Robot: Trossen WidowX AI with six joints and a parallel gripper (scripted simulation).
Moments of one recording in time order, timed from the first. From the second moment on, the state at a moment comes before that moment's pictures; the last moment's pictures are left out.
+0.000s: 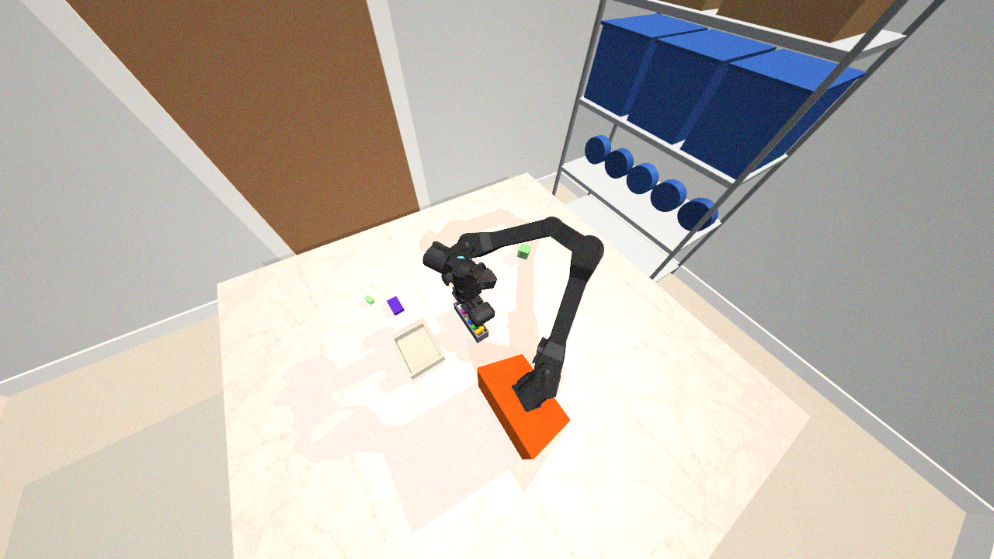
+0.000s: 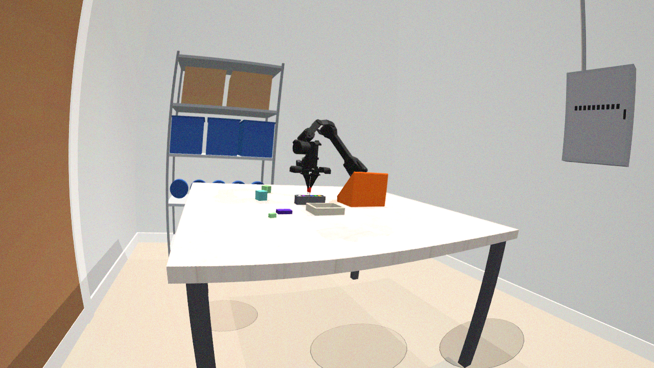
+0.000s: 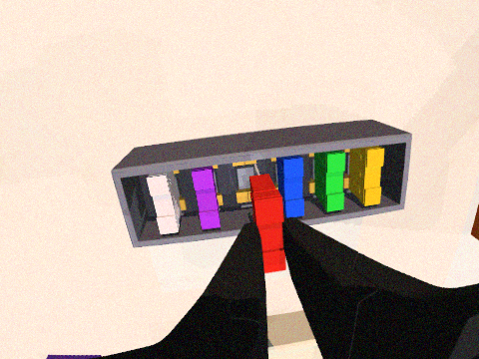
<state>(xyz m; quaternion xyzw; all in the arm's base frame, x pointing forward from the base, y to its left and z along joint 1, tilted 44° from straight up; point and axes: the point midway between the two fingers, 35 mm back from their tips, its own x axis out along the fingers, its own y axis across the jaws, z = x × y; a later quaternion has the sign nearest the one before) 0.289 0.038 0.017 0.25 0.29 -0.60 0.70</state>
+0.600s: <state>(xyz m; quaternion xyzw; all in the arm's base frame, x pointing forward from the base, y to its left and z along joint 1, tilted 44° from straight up) 0.288 0.051 0.030 0.25 0.29 -0.60 0.70</state>
